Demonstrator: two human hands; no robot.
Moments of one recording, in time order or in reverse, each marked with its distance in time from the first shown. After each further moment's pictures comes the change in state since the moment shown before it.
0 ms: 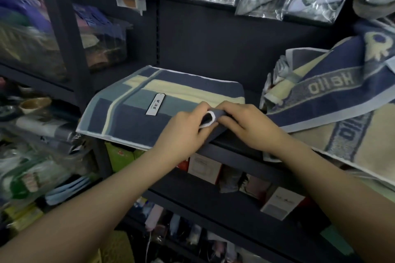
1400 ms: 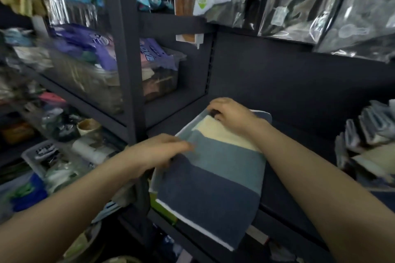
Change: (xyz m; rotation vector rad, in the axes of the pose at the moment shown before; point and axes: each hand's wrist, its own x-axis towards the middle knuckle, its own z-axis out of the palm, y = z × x) left_hand 0.031 -0.144 -0.098 -0.419 -0.420 -0.855; right_hand 0.244 0.038 0.074 -0.111 -0.147 -0.089
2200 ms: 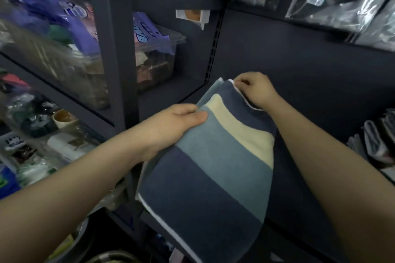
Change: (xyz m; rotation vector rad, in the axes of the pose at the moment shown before) left_hand 0.038 0.030 -0.020 -0.289 -0.070 0.236; right_hand 0.034 0.050 -0.013 0.308 0.308 0.351
